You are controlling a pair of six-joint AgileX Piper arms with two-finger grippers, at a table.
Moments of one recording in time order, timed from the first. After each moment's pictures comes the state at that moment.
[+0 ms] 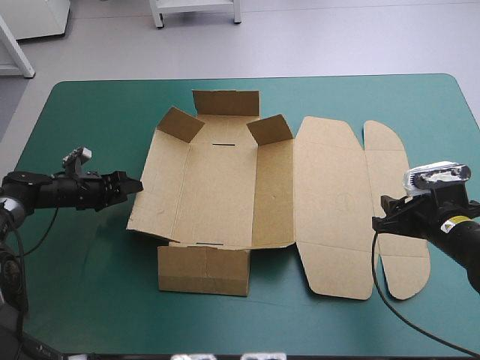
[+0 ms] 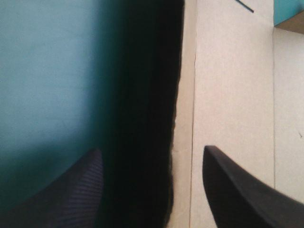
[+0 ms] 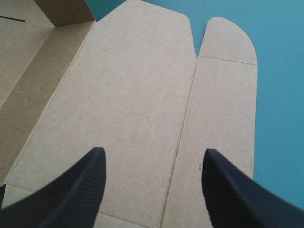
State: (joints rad) left arm 0.36 1.66 -0.98 -1.03 0.96 0.78; right arm 0.02 0.81 -0.82 0.22 0.70 -0.25
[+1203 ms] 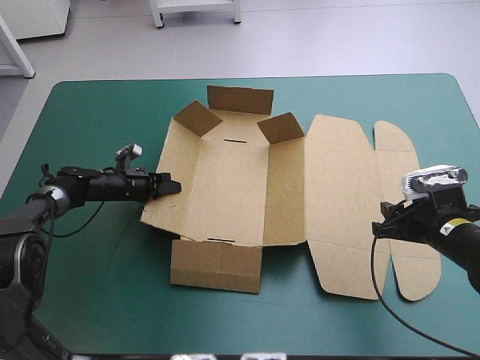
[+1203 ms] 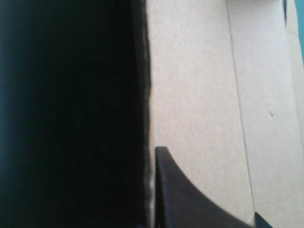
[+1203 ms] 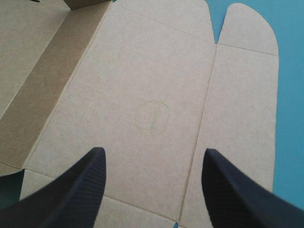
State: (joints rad) left arm 0.11 1.77 -1.00 -1.23 0.90 0.97; right arm 0.02 0.81 -0.82 0.21 0.75 -0.26
